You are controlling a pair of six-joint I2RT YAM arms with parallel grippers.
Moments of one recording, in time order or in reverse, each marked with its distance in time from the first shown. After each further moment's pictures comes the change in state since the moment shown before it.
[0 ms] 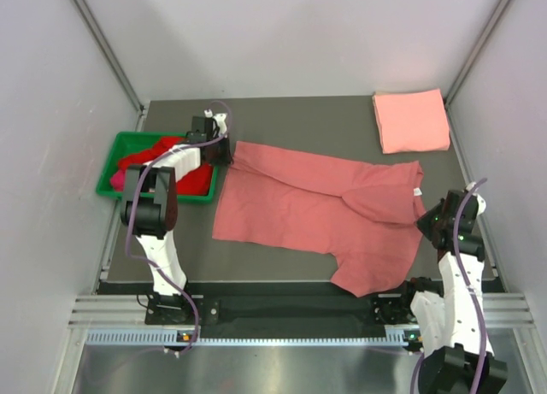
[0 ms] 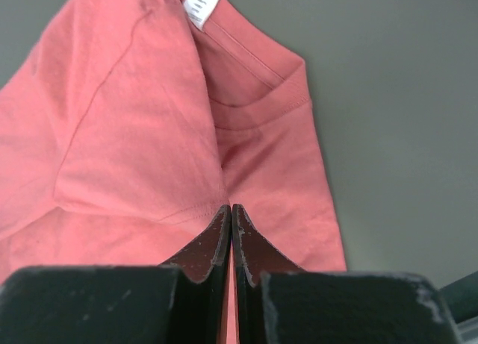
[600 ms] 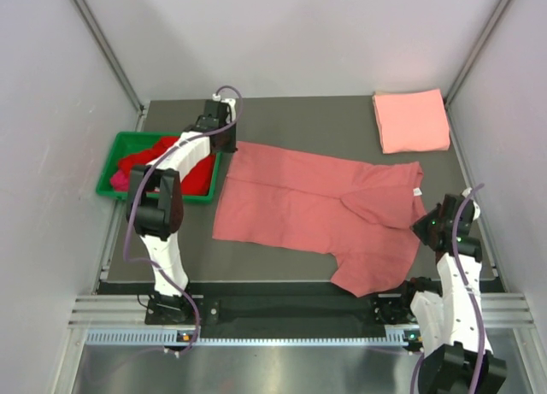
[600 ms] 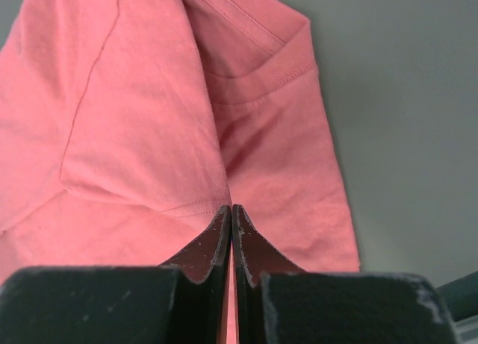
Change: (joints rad) left arm -0.089 0.000 0.199 -0.176 -0.242 0.002; right arm 0.000 -0.006 -0.050 -0.012 -0.052 0.044
